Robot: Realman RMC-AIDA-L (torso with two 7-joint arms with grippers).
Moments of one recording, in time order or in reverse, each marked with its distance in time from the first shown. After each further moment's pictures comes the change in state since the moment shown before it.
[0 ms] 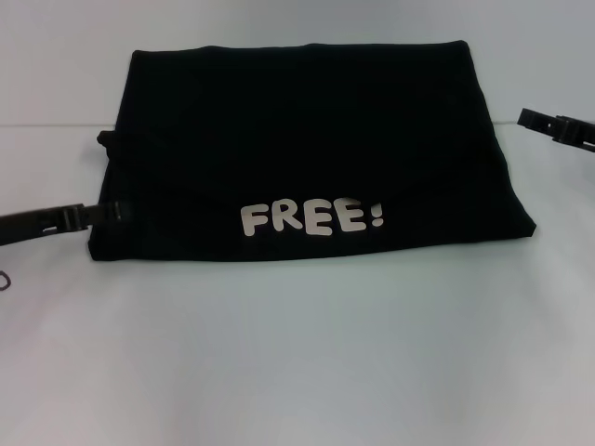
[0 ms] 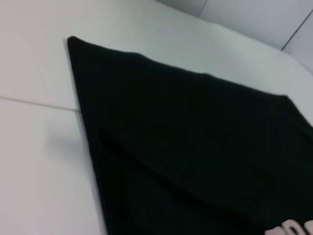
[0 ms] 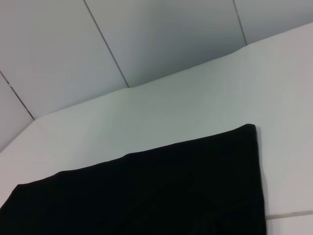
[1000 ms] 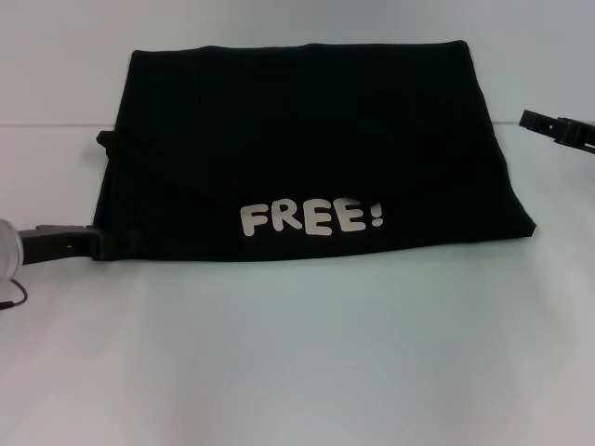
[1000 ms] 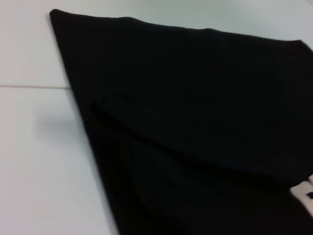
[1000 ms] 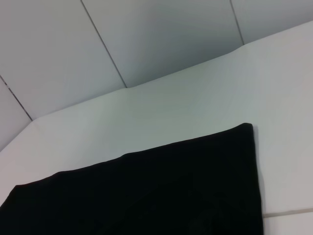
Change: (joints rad) left arm -0.011 -0.018 0.143 -0.054 0.040 -0.162 0.067; right arm -0.004 0.001 0.003 0.002 0.004 0.002 -0.003
